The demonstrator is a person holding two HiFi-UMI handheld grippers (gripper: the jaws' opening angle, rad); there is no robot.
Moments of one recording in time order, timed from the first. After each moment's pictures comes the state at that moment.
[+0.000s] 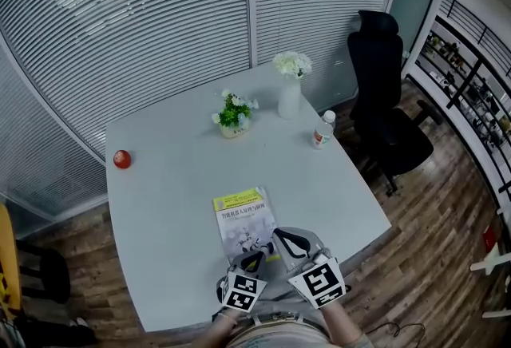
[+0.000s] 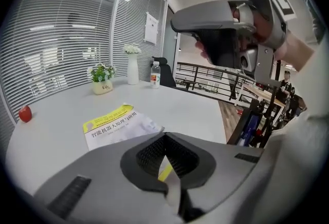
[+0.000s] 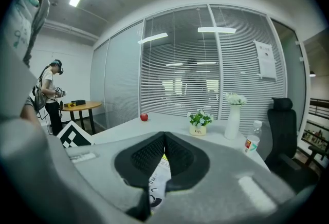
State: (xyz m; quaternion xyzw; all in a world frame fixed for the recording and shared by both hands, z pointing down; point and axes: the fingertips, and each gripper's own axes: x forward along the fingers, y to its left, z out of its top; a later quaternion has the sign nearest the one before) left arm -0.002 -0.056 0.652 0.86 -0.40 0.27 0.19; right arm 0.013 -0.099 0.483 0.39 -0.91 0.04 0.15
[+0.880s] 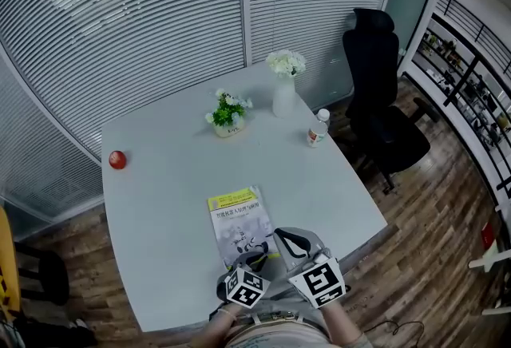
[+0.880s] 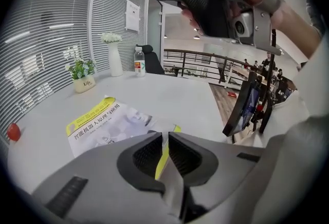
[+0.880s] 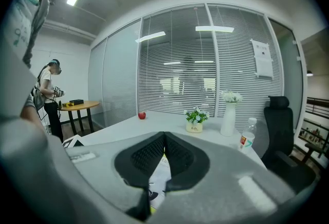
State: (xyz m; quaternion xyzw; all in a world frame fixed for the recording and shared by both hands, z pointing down) left arm 0.025 -0.046 0.686 0.86 -0.33 0.35 0.16; right arm 0.032 -0.100 0.487 0.40 -0.90 0.05 0.16
